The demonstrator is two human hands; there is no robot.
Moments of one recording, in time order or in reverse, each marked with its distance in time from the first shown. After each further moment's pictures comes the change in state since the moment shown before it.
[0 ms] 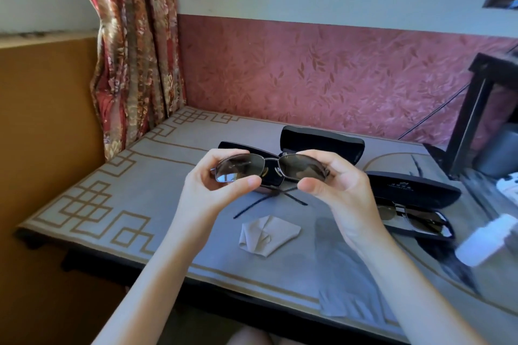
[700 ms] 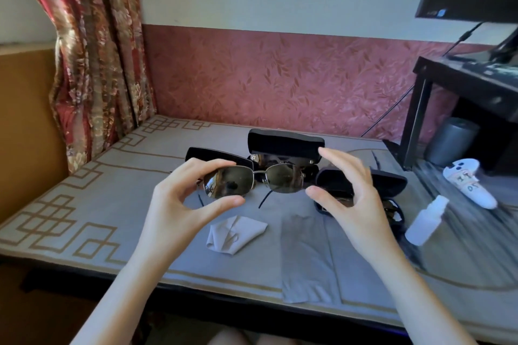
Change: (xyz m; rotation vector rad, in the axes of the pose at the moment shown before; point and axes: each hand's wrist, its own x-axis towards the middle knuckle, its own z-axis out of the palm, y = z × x) left_hand -0.015 0.013 0.015 0.396 -0.112 0.267; right_hand -0.040 -0.011 -0.063 -0.658 0.150 -0.130
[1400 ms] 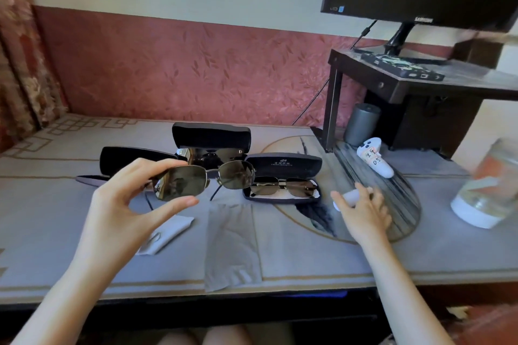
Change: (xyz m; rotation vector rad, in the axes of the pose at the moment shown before) left_hand -0.003 0.015 0.047 0.038 -0.078 0.092; right_hand -0.049 0.100 -0.107 -0.709 0.258 0.831
